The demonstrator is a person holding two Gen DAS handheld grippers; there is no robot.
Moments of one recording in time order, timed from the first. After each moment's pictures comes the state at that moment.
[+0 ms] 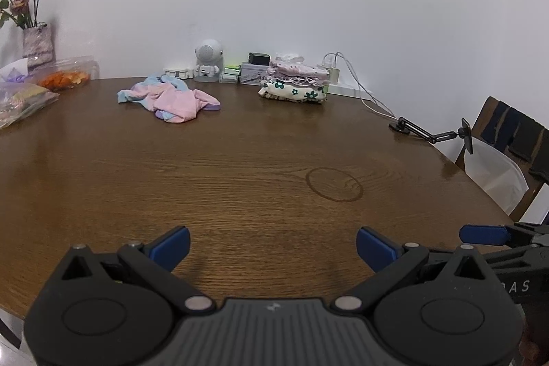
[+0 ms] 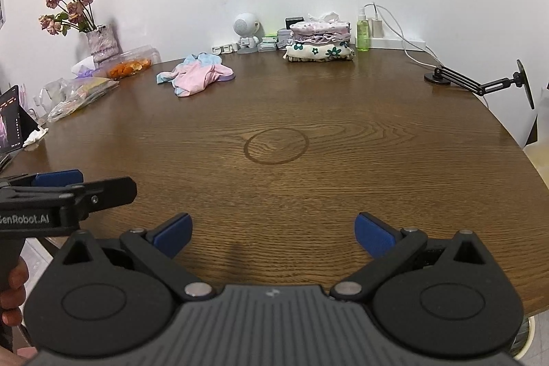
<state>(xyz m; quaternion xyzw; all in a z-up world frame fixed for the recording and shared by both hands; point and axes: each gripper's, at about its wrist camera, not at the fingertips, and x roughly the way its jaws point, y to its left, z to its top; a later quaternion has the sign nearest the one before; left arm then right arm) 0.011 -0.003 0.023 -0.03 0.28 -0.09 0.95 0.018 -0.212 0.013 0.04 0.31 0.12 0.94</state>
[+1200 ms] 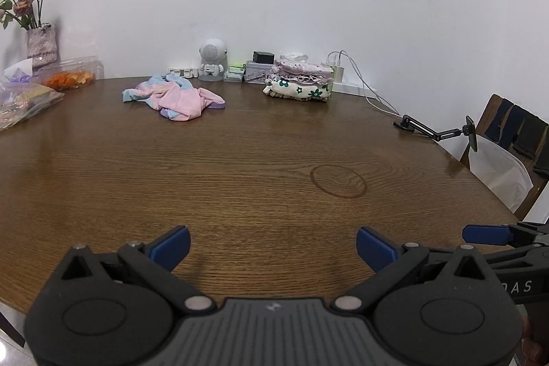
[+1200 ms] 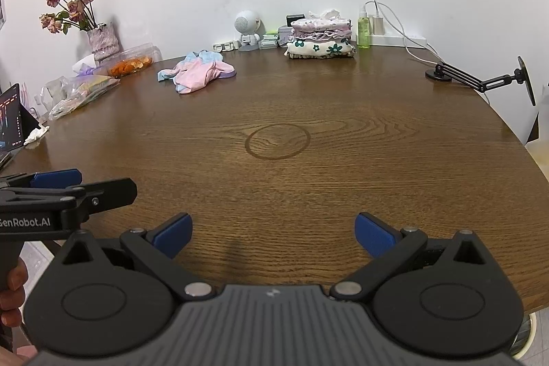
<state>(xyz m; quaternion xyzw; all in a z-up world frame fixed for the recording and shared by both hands) 0.009 -0.003 0.021 -0.03 0.28 -0.09 0.95 0.016 -0.210 0.009 0.04 0.32 0.12 0.94</state>
